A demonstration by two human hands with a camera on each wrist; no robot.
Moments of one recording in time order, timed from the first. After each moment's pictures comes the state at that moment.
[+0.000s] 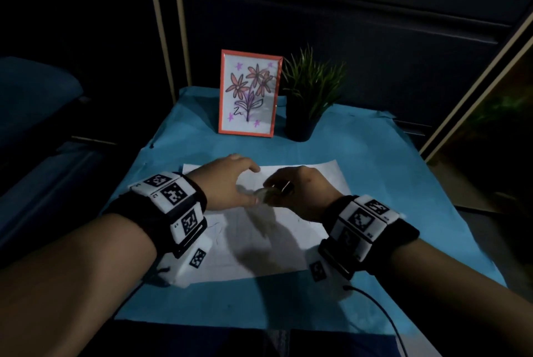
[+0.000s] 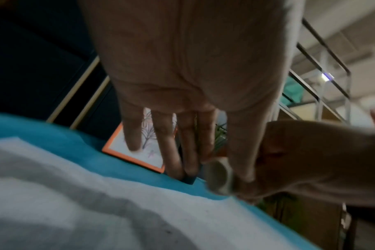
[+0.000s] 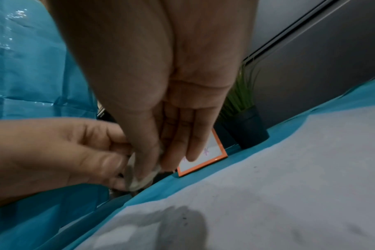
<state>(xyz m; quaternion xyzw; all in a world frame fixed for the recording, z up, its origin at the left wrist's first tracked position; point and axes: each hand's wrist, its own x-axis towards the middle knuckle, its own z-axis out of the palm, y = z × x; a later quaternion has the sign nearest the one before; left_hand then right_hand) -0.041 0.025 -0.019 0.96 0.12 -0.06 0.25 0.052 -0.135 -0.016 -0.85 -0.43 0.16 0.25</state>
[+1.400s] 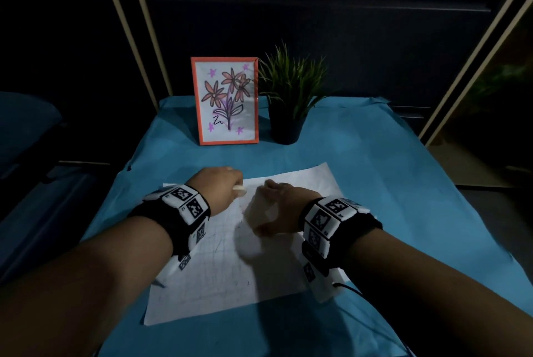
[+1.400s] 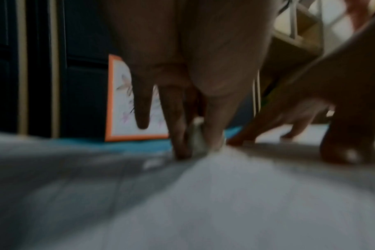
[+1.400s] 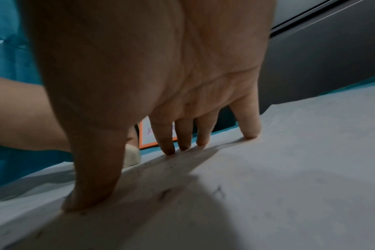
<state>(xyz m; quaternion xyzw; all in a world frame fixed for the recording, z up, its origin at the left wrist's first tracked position) 0.017 0.034 -0.044 0.99 0.08 -0.06 0.03 0.088 -0.123 -0.044 -0.87 -0.42 0.25 0.00</state>
